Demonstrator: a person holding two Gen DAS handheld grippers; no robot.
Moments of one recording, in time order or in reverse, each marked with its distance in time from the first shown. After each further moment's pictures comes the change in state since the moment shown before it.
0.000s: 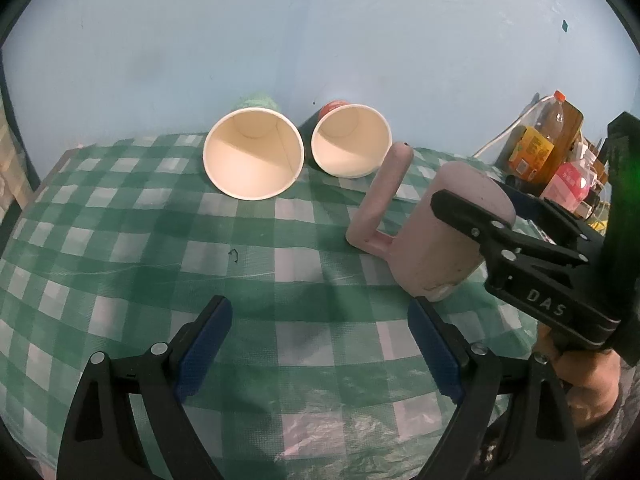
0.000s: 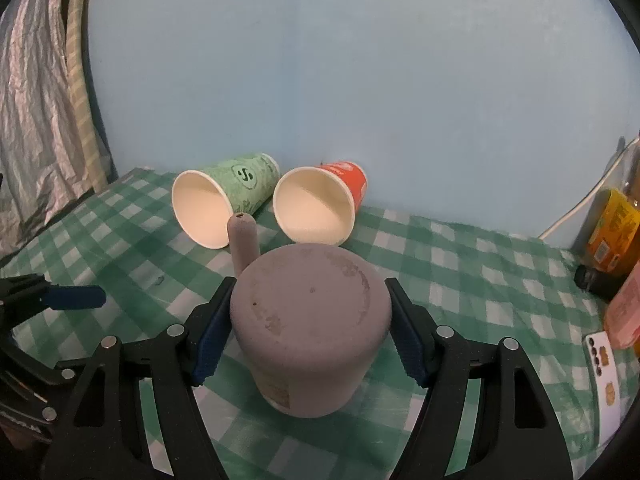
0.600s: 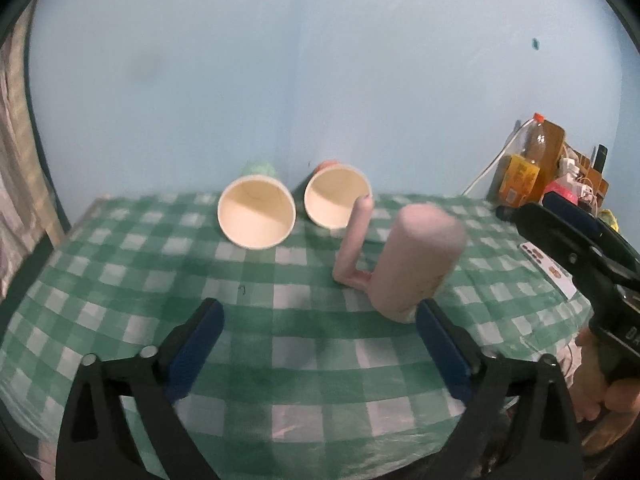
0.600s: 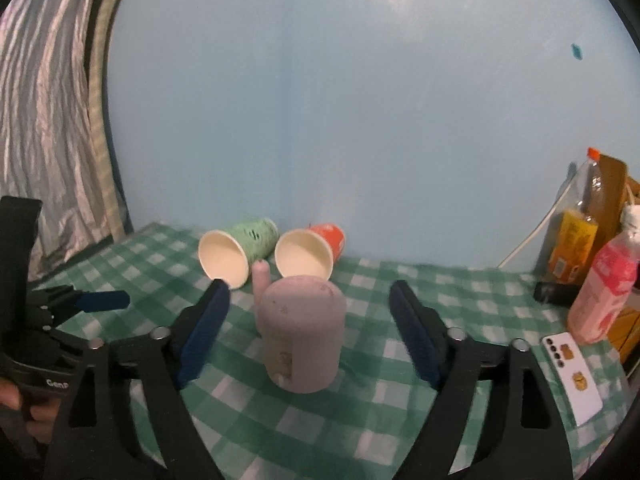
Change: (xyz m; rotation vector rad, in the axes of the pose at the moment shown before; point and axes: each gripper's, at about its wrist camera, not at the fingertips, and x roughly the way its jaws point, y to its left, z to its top) left arm -0.057 -0.032 -0.016 0.059 -0.230 0.066; right arm -0.102 0.001 -0.014 0.025 -0.246 -0.026
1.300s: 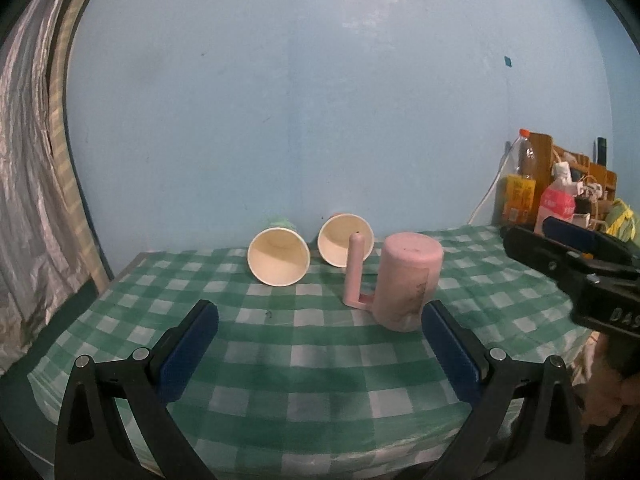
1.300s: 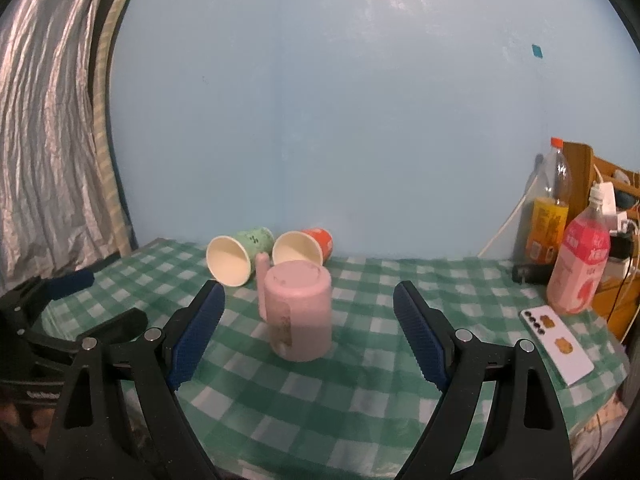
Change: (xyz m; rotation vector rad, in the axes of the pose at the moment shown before) left arm -0.053 -0.023 -0.030 0.087 -0.220 0.124; right arm -0.051 -0.001 -0.023 0.066 -0.052 -0.028
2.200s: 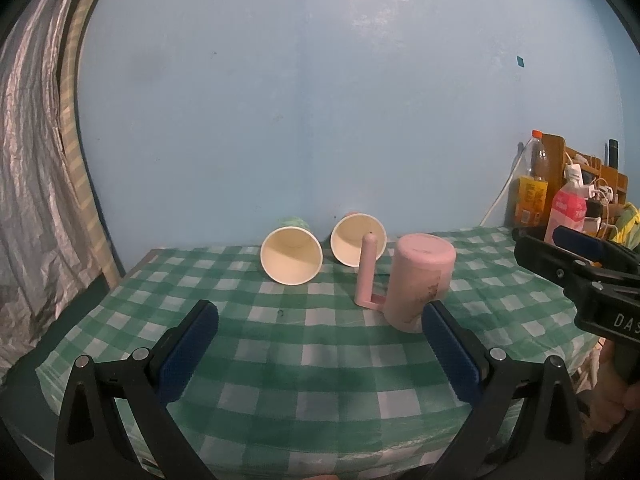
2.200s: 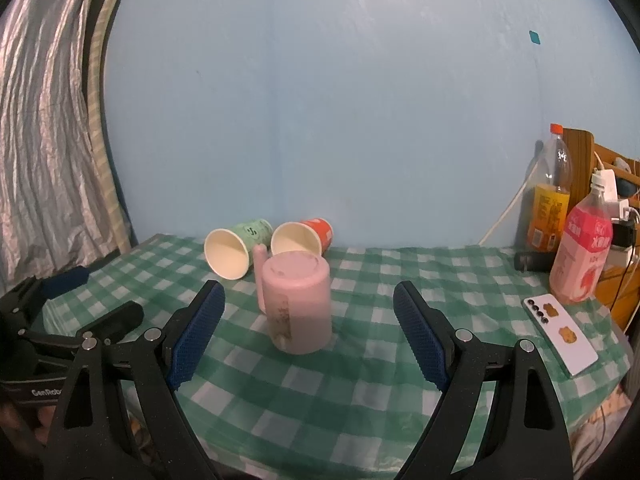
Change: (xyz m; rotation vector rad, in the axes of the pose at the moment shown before) left arm -0.002 0.004 0.000 -0.014 0.006 0.036; right arm 0.003 -0.002 -0.002 0.022 0.030 -0.006
